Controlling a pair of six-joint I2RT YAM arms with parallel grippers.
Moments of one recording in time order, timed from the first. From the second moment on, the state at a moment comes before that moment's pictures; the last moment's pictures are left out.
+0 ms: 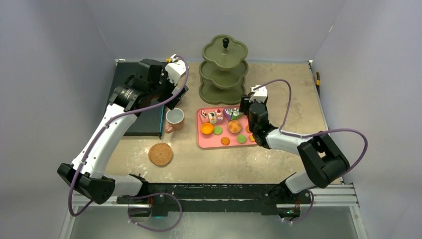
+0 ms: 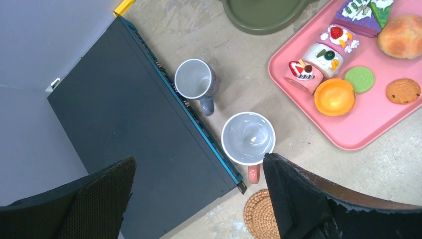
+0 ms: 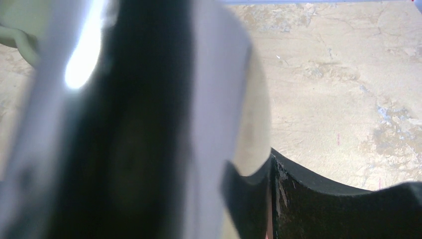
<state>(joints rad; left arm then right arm) -0.45 1.31 1.54 -0.88 -0.08 0.35 0.55 1.48 0.61 0.70 0.54 0.14</state>
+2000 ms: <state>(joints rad) -0.45 1.30 1.54 -0.88 -0.06 0.38 0.42 1.50 0.88 0.72 0.20 0.02</state>
